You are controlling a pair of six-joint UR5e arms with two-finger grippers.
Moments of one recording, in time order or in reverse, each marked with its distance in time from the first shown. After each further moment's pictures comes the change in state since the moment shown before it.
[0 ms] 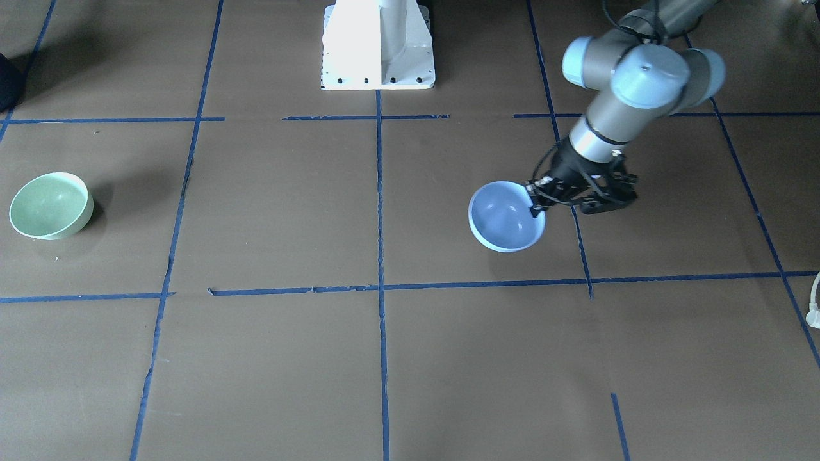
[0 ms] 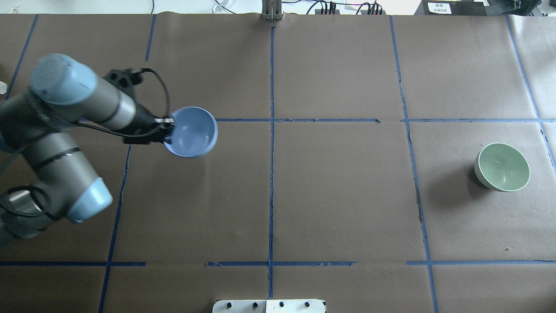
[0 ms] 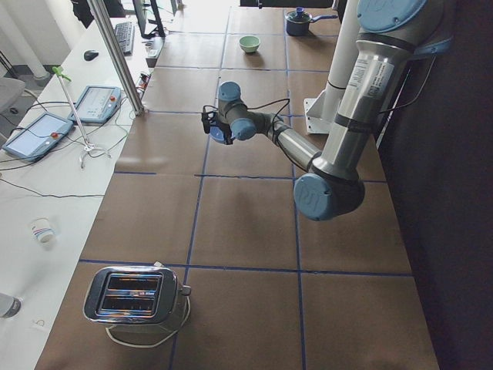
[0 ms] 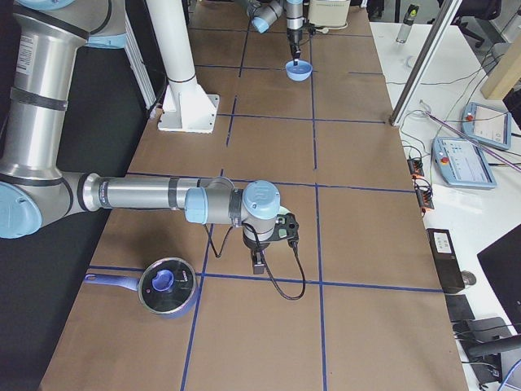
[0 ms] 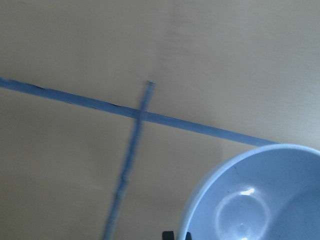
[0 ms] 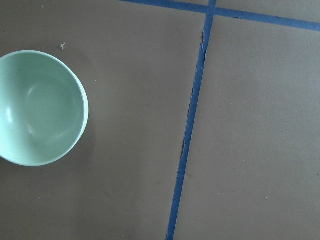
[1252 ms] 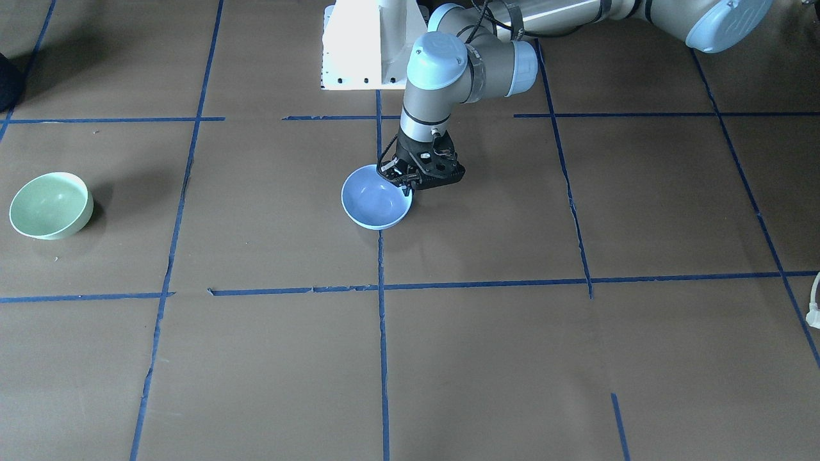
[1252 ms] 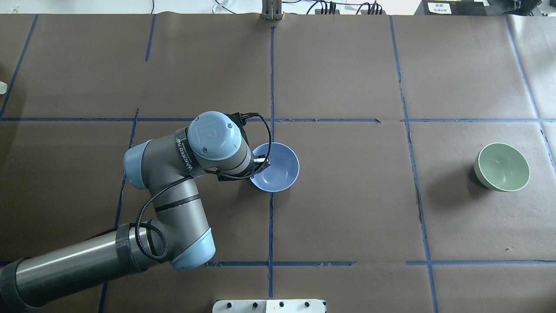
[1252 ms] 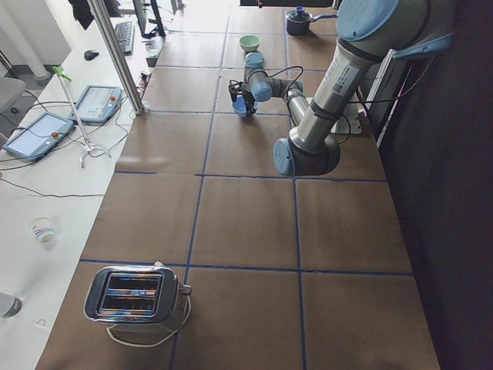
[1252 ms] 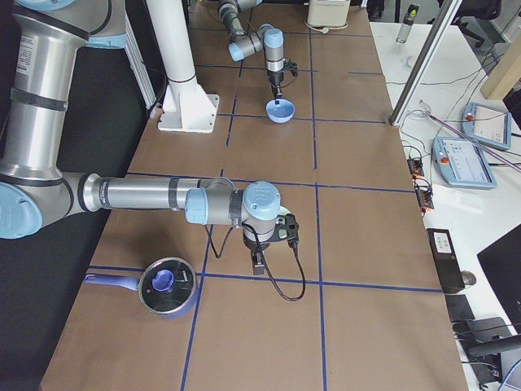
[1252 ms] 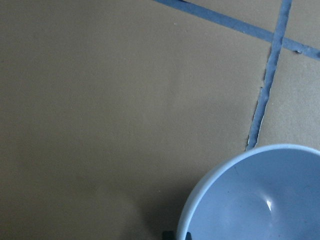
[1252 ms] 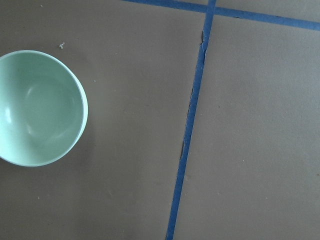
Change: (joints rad) left arm 0.225 -0.273 0.169 0.124 0.194 -0.133; right arm 0.000 0.001 -0.003 -0.001 0.000 -0.001
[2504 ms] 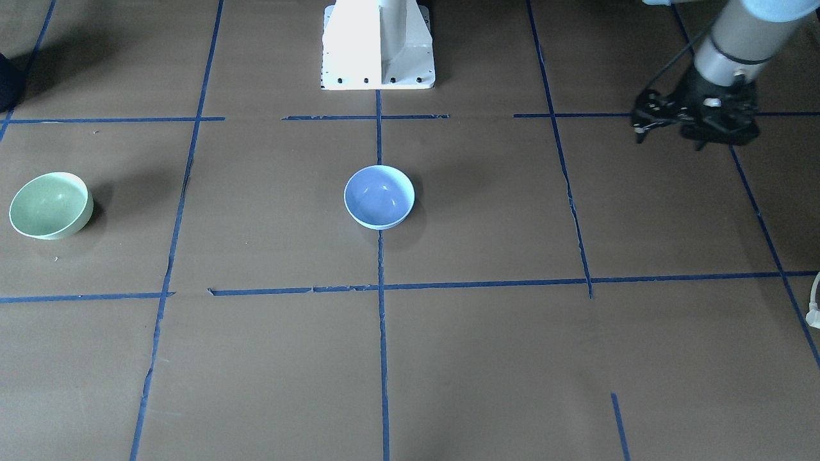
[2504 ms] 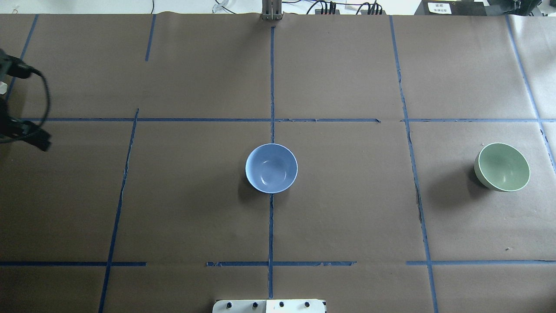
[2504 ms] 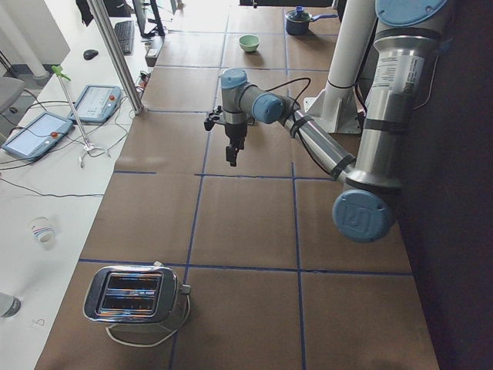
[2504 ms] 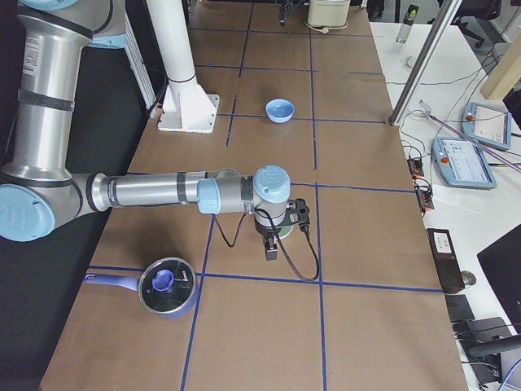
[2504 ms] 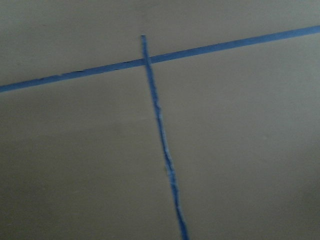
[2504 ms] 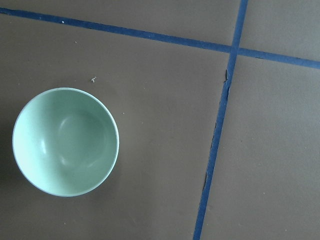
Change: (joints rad) left arm -0.648 0.659 -0.529 0.412 -0.360 1.294; right arm -0.034 0.051 0.021 0.030 0.015 0.072
